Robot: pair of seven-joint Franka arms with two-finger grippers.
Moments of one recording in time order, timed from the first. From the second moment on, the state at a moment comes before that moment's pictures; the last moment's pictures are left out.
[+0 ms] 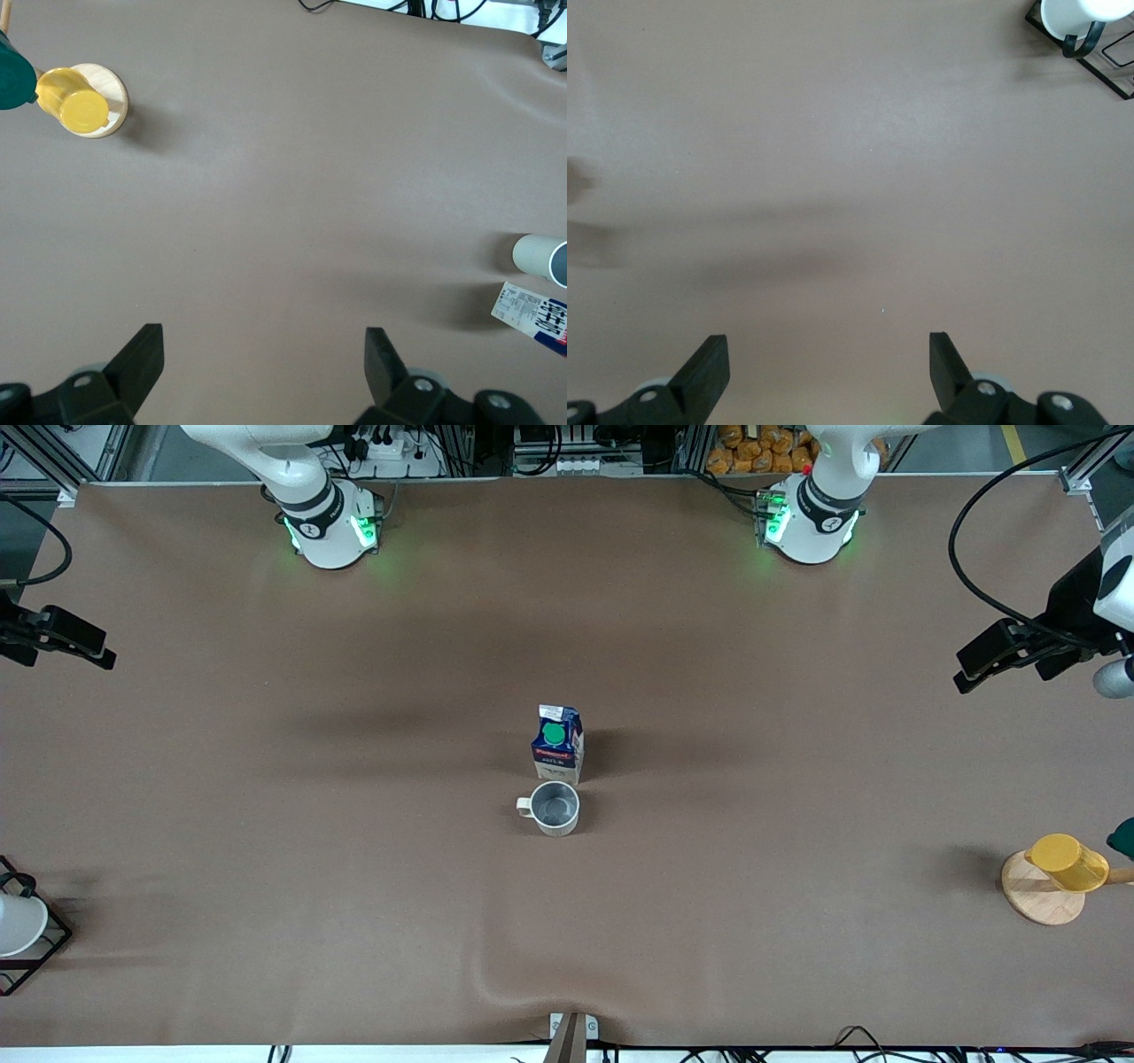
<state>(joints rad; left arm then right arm) 0.10 0.09 -0.23 -1.38 0.02 1.55 -0.30 0.03 0.00 -0.12 -1.55 0.00 1.52 -0.03</state>
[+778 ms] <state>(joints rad) 0.08 -0.05 -0.21 -1.55 0.02 1.57 -0.24 0.03 0.00 -0.12 -1.55 0.00 1.52 -0.03</state>
